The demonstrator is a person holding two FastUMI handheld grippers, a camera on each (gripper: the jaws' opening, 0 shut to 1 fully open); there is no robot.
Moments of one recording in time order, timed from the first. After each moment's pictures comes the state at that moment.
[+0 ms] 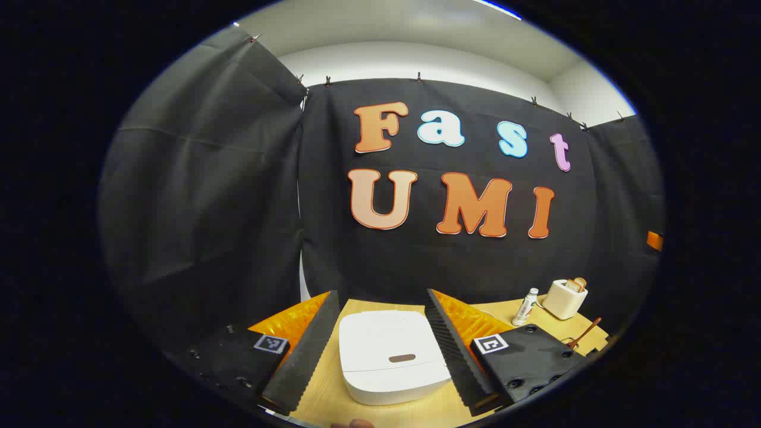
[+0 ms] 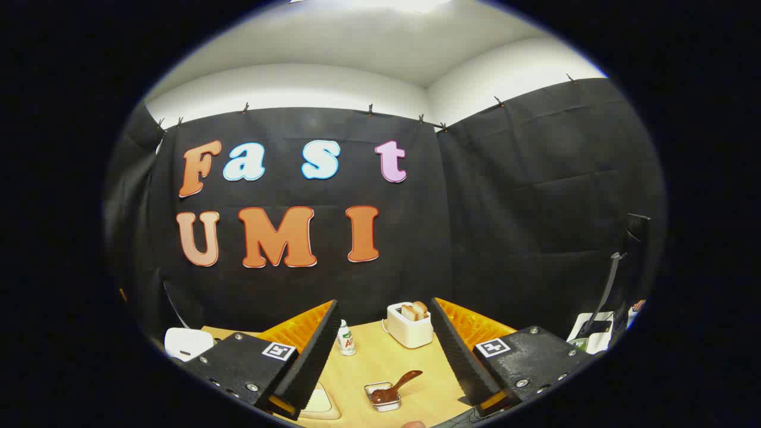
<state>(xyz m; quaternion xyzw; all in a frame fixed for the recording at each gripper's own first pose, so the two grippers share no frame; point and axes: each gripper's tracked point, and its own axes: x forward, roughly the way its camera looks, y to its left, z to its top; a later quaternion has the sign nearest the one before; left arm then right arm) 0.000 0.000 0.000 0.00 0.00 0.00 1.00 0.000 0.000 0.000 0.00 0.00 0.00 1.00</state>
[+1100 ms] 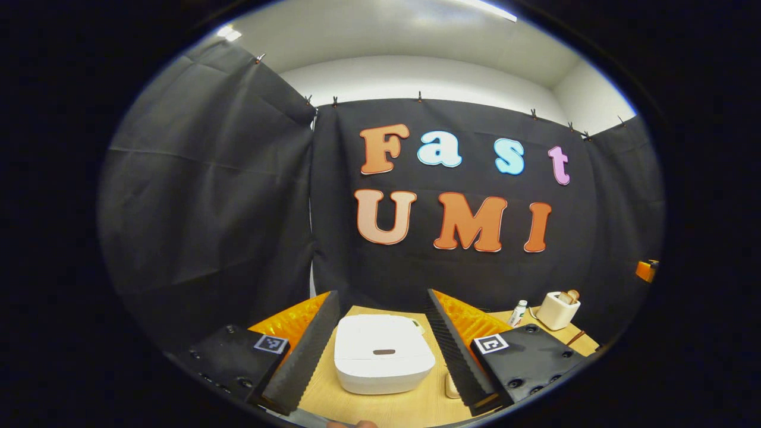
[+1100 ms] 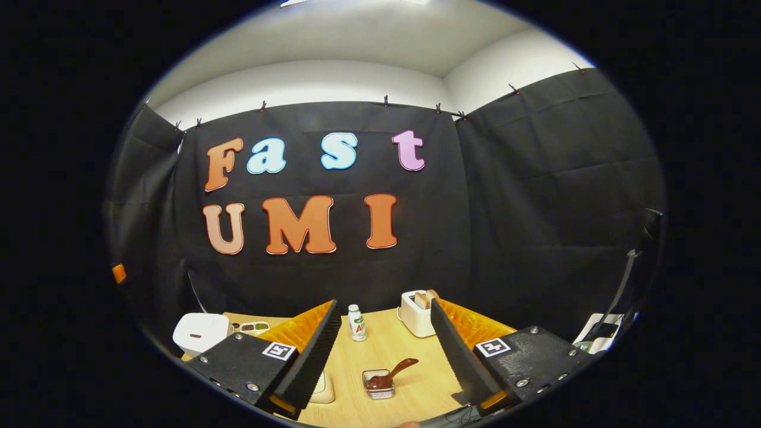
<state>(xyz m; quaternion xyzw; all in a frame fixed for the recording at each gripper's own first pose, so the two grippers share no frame) -0.080 -0.063 0.038 -0.01 -0.04 0.02 1.00 -0.014 -0.051 -0.010 0.00 0.03 0.06 1.00</state>
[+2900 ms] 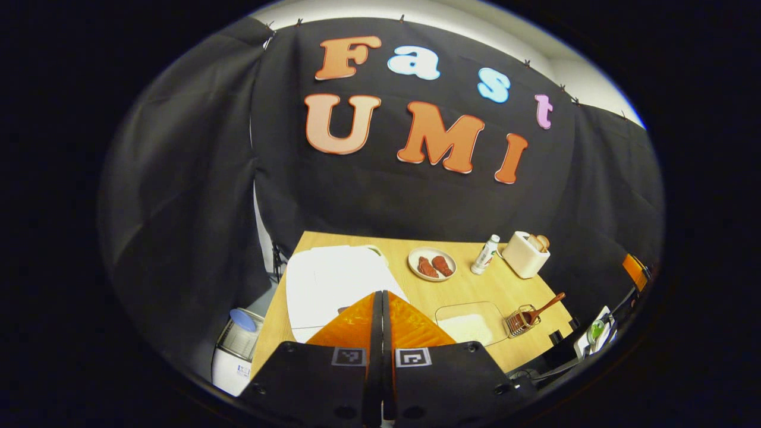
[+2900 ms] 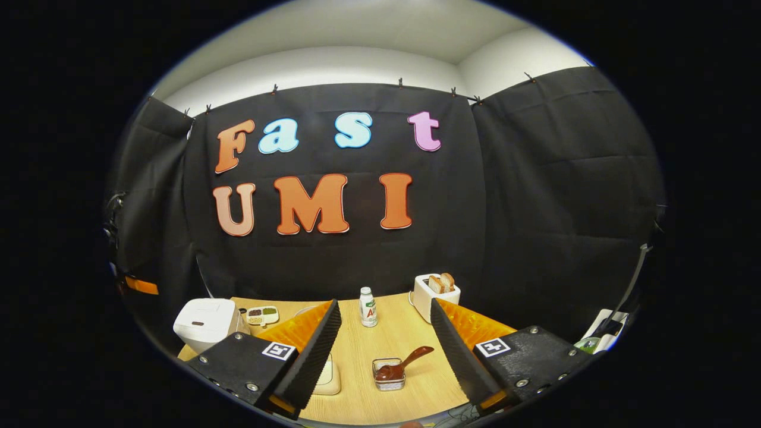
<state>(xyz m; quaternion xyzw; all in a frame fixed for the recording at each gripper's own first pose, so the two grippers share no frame) 0.038 -0.078 -0.091 -0.03 0.23 -0.10 0.97 -0.005 -0.022 -0.050 -0.01 0.08 0.11 0.99</state>
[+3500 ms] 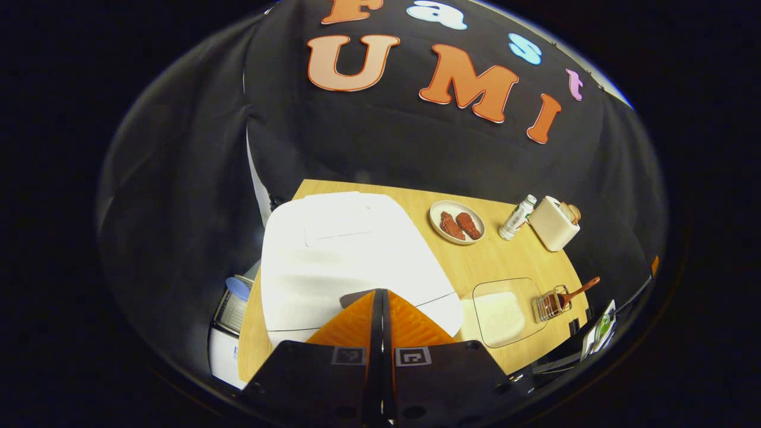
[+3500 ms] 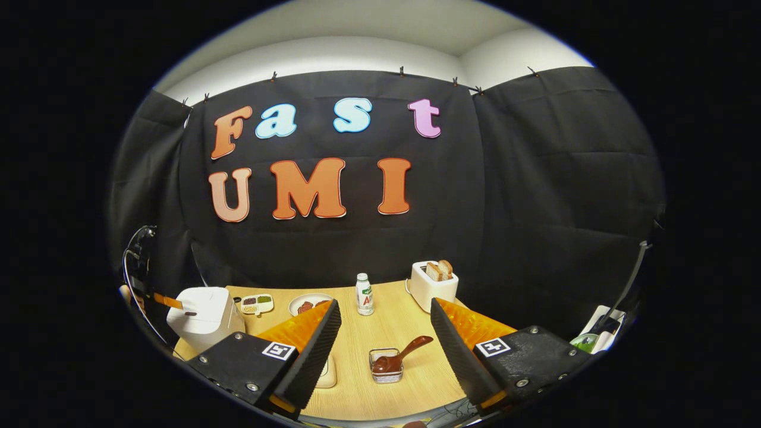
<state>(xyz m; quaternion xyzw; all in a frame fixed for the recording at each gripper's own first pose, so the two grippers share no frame) 0.111 -0.075 -0.203 -0.02 0.34 -0.09 0.94 0.000 -0.019 -0.075 -0.02 0.11 0.09 0.99</state>
